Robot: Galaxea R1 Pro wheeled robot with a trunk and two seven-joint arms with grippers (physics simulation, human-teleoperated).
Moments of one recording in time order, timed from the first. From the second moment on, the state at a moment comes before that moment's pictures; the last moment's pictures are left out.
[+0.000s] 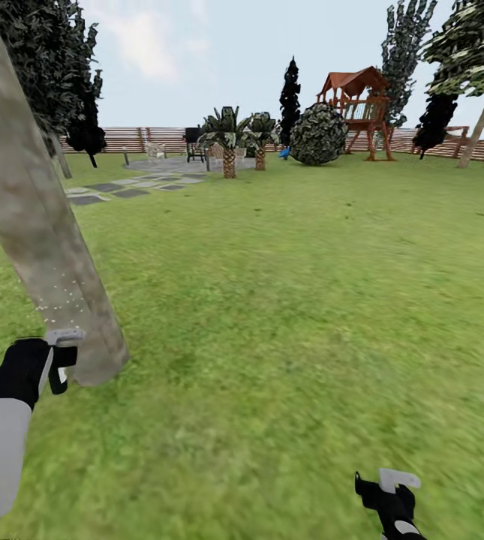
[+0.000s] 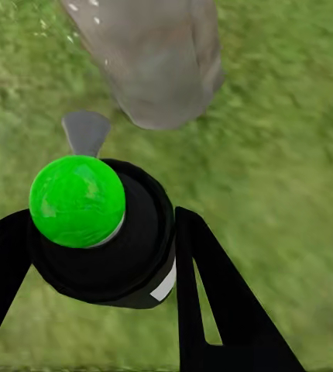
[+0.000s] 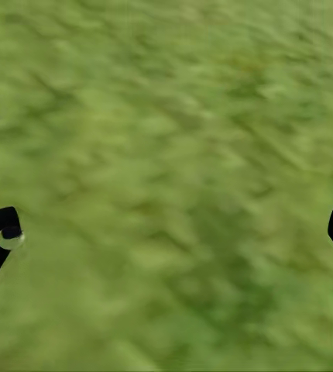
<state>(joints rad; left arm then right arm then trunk) -0.91 0.27 0.42 -0.69 -0.39 0.68 -0.14 -0.52 -0.10 -0.27 -0.07 0.16 -0.39 -0.15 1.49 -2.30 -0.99</state>
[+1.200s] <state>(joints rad) -0.80 0.22 0.54 -0.55 -0.40 0.55 -0.05 -0.52 -0.10 -0.27 -0.07 0.16 -0.39 -0.15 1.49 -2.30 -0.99</state>
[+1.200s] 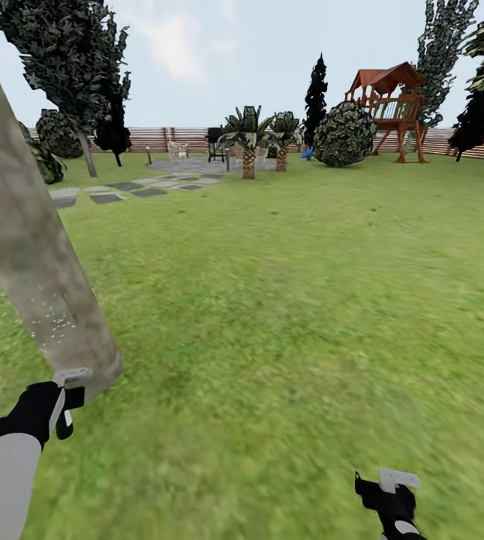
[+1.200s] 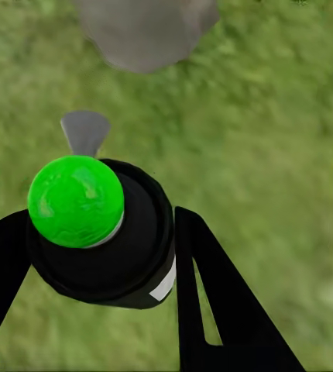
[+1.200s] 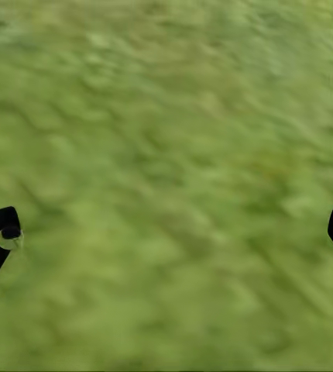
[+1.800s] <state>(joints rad) -0.79 0.21 0.58 -0.55 -0.39 0.55 -0.05 -0.52 -0.10 -0.27 -0.07 0.16 -0.39 -0.15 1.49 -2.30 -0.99</state>
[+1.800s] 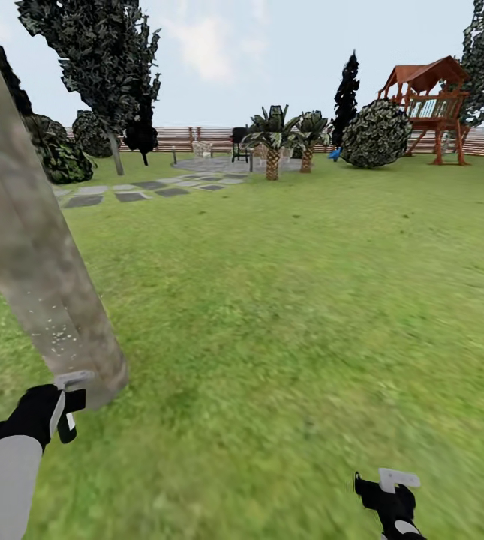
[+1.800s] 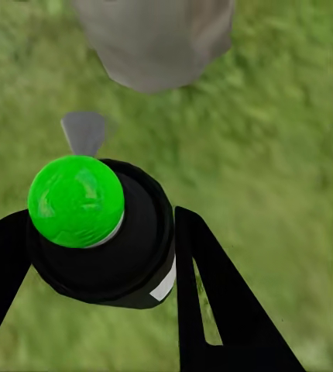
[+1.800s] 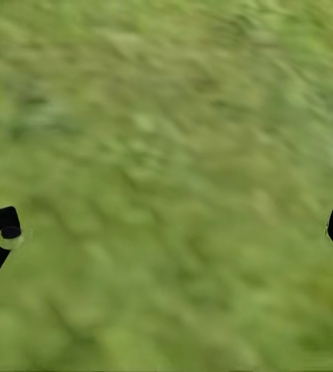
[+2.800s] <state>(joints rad) -0.79 0.20 0.58 -0.55 -0.39 0.55 -0.06 -0.52 -0.10 -0.27 -0.07 0.16 -0.39 -0.15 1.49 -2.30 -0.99</state>
